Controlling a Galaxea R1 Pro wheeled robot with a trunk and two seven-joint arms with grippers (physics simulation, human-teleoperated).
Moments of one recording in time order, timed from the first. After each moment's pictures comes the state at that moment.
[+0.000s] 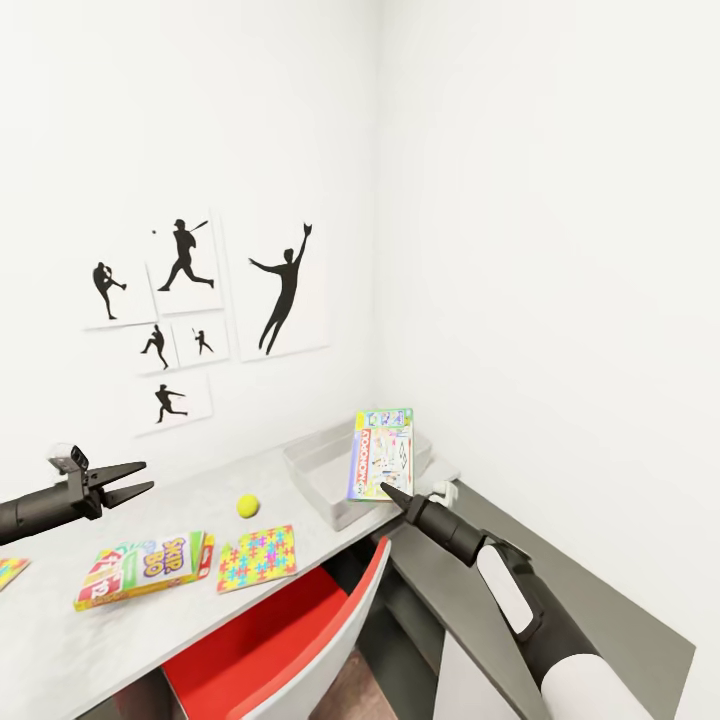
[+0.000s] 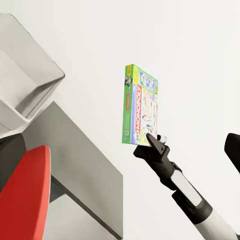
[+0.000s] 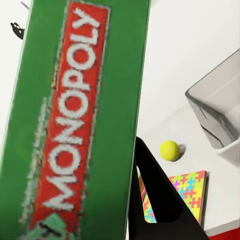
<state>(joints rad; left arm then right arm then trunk) -0.59 0.64 0.14 -0.87 0.62 0.96 -1.32 -0.54 0.01 0.09 -0.87 -0.67 0.33 0.70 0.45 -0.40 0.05</state>
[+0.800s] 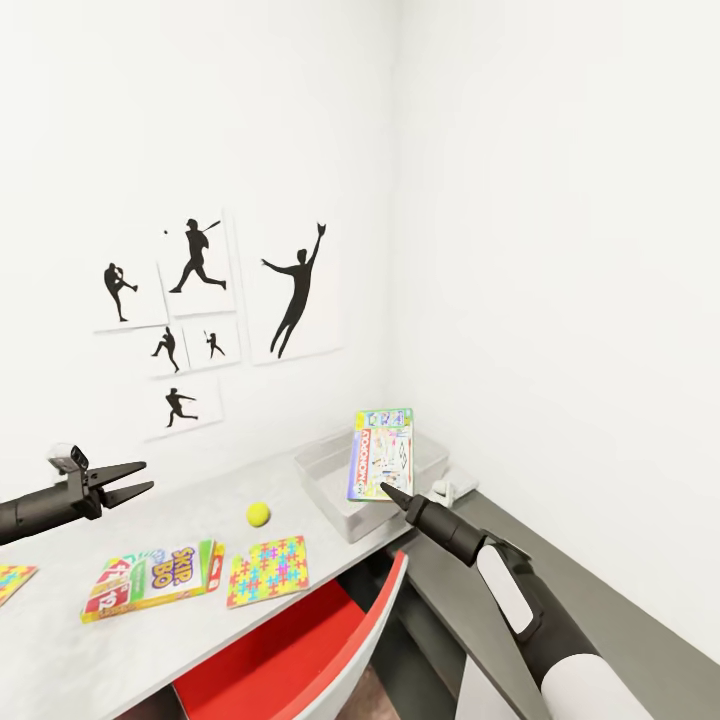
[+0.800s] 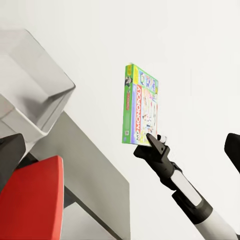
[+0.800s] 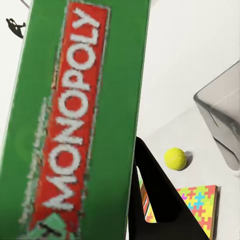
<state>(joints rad) -0.59 0.64 0.14 -0.87 0.62 0.96 -1.32 -0.54 0.01 0.09 -0.87 -0.67 0.33 0.70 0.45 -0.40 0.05</state>
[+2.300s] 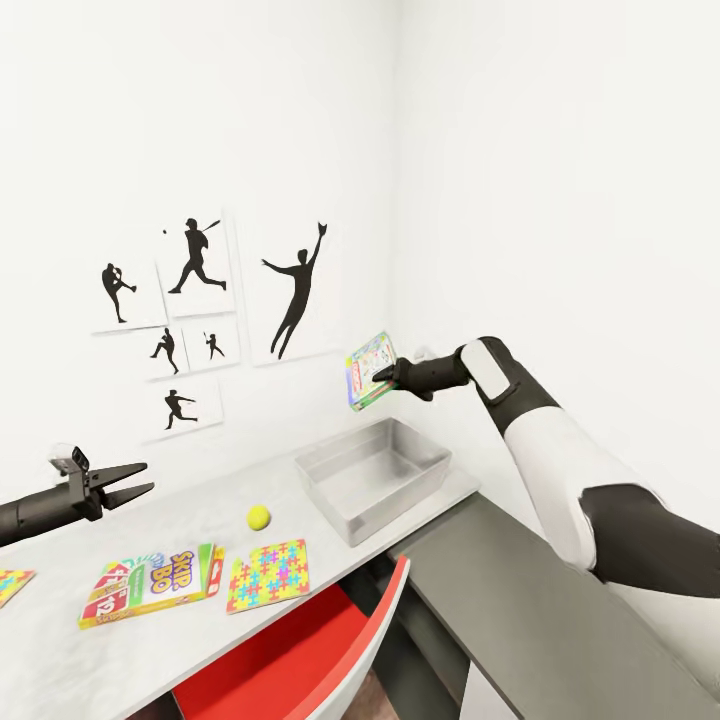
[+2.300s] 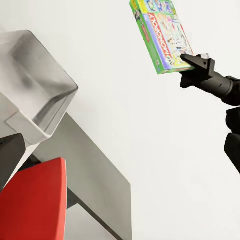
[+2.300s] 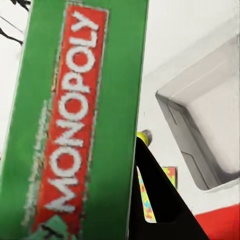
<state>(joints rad) -0.59 0.63 0.14 -0.87 0.62 0.96 -1.31 -1.32 0.06 0.08 -0.53 -0.70 1.04 0.11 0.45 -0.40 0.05</state>
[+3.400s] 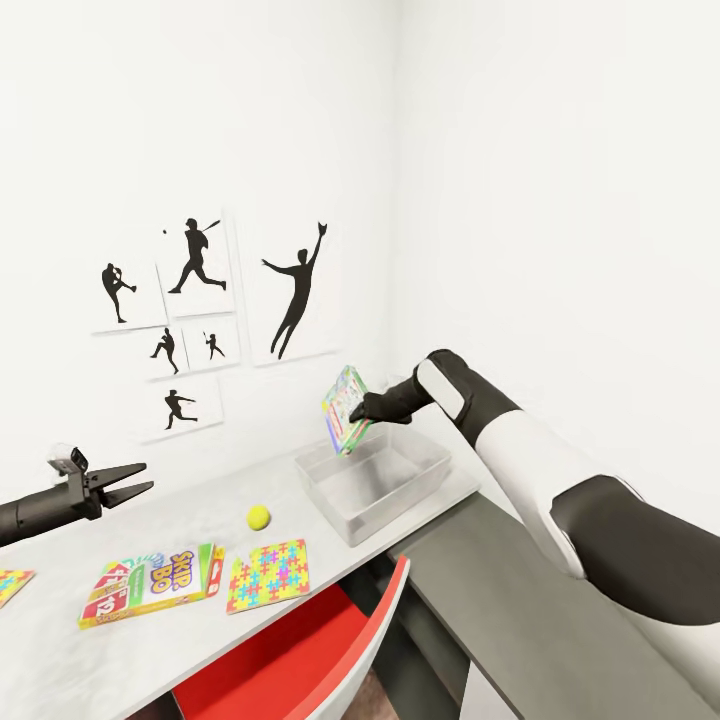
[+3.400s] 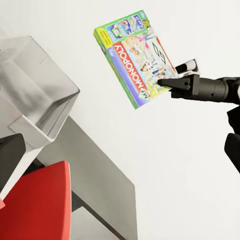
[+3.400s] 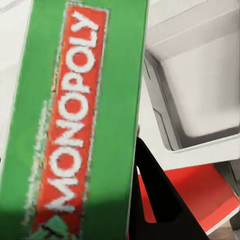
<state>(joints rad) -0.59 0.64 0.14 -0.86 0.62 0.93 -1.32 -1.33 0.12 0.44 -0.46 -0.69 1.05 0.14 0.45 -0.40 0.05</state>
